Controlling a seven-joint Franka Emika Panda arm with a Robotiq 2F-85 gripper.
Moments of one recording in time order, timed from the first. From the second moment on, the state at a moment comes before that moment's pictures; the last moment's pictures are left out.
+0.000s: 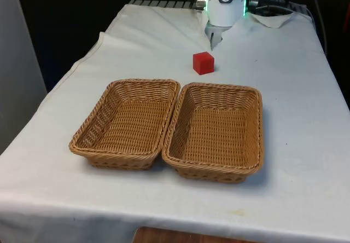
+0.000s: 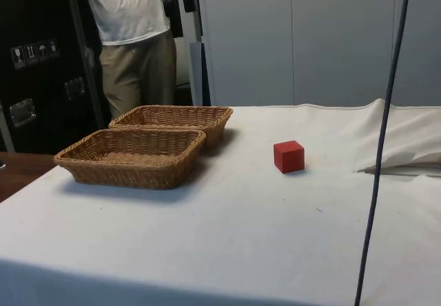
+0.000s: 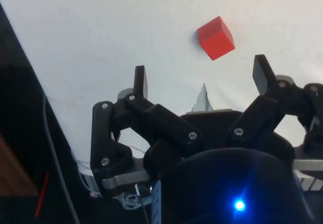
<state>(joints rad) 0.34 0.05 -0.35 -1.86 0.03 1.84 -0.04</state>
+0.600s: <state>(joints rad) 0.35 -0.04 -0.34 -1.97 0.00 1.88 -0.02</state>
